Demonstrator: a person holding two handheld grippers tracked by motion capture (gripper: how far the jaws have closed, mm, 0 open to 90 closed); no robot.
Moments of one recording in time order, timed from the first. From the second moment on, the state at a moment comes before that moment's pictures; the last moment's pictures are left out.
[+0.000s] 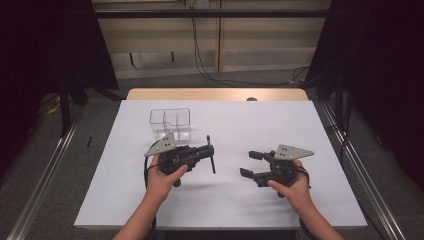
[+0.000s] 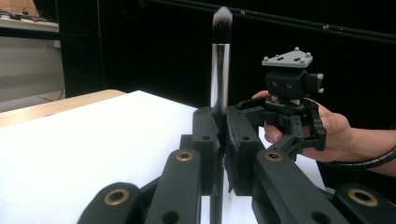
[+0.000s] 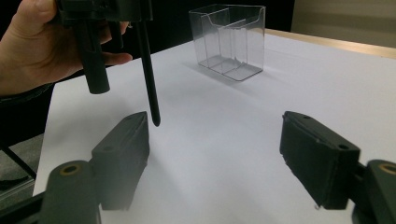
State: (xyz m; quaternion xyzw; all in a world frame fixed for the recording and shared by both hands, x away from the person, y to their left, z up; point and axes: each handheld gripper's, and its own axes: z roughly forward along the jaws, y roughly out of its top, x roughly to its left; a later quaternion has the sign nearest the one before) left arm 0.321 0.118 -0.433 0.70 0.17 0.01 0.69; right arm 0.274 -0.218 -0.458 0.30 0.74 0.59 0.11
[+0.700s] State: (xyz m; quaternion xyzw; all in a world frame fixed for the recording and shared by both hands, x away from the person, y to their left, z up) left arm 0.320 0.125 -0.430 0.70 0.17 0.02 0.69; right arm 0.268 -0.246 -0.459 0.31 0.74 0.58 0.13
